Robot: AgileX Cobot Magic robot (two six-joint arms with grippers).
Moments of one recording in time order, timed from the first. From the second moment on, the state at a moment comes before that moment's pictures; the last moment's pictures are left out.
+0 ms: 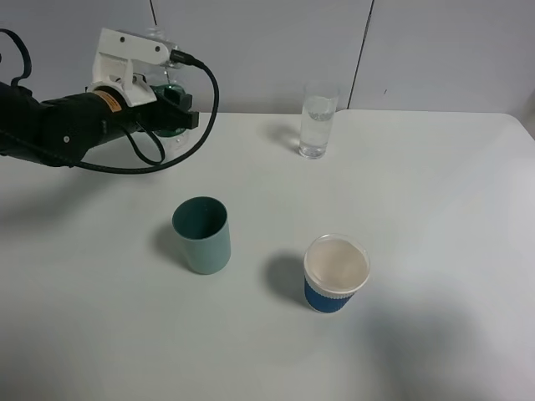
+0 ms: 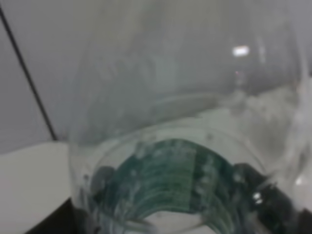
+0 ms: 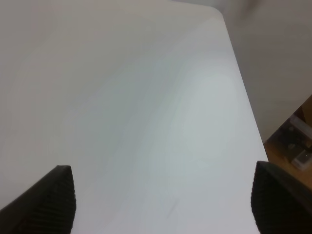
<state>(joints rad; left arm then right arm) -0.35 1.81 -0.78 -0.01 -0.70 0.02 0.00 0.00 -0.49 -0.14 1.05 -0.05</state>
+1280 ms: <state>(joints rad) -0.30 2.08 -0.72 0.21 -1.02 -0.08 0.00 0.00 -0.49 -0.14 1.05 -0.05</state>
